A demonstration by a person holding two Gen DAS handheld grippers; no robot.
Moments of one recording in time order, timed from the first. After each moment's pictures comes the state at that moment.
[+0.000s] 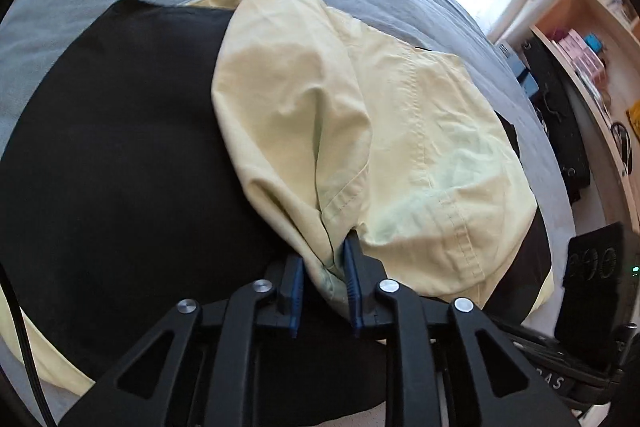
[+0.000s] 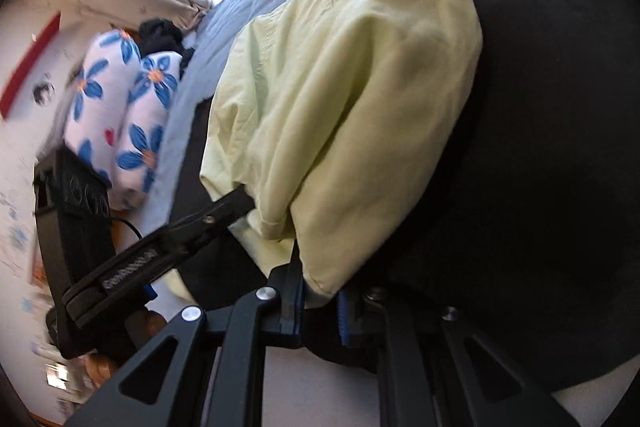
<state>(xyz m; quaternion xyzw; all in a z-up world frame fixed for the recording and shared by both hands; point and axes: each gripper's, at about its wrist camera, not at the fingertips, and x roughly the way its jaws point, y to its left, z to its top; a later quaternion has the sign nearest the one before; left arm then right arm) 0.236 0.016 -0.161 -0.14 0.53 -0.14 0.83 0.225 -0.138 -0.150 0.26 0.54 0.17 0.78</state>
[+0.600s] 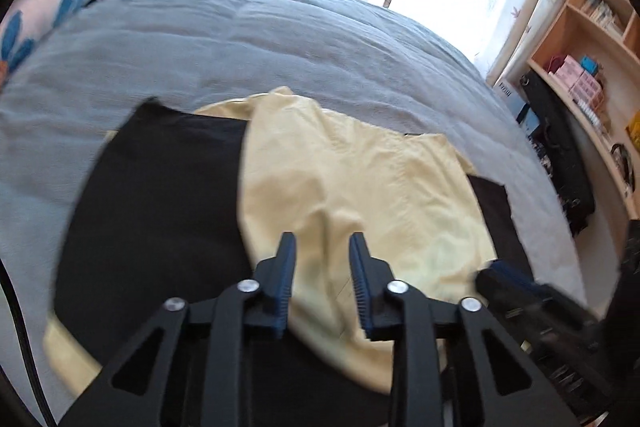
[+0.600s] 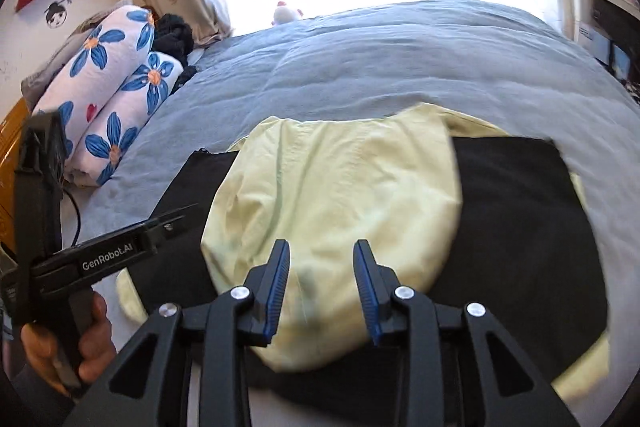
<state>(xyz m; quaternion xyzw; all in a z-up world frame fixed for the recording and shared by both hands) 0.269 0.032 -0.102 -0.14 0.45 -0.11 0.87 0.256 -0.134 -0.068 0.08 0.43 0.14 0.89</state>
